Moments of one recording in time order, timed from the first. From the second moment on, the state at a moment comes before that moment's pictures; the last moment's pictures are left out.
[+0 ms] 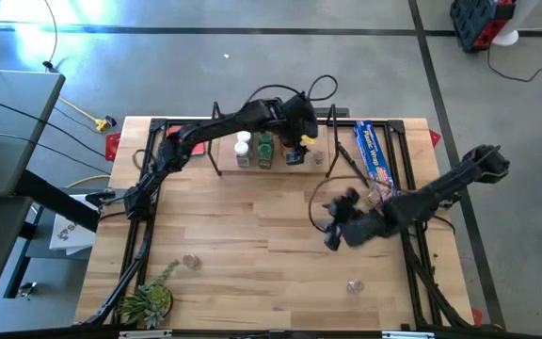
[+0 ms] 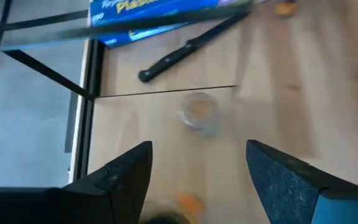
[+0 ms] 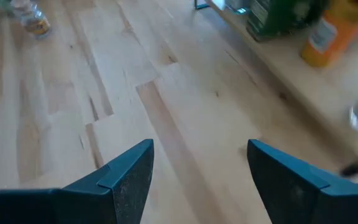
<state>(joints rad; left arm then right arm) 0.33 2.26 2.30 -0.93 0.04 0.42 0.45 1.28 0.81 -0.42 0.66 0.67</state>
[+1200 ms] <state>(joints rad) -0.32 1.18 1.26 -0.97 -0.78 -0.42 -0.36 1.73 1.59 -1.05 -0.06 -0.40</state>
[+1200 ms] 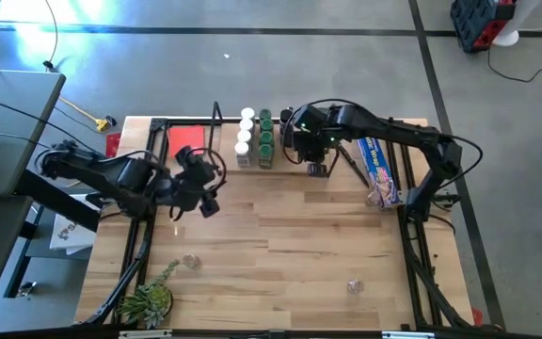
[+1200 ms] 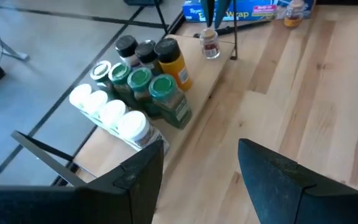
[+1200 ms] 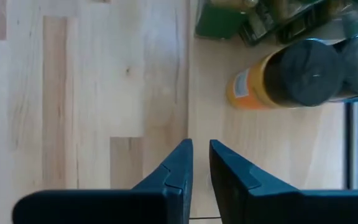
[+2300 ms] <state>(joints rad) -0.42 1.14 1.12 -0.87 -0.95 -0.47 -0.45 1.82 1.54 -1.14 0.10 -0.40</state>
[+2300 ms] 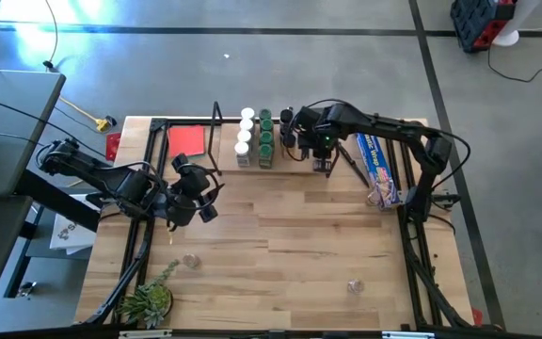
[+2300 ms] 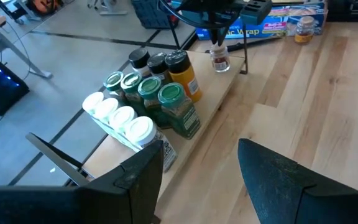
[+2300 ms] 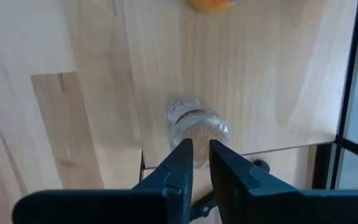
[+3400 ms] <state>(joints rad) -0.42 1.14 1.12 -0.87 -0.93 -0.50 -0.49 1.88 1.54 -0.97 0.14 -0.45</state>
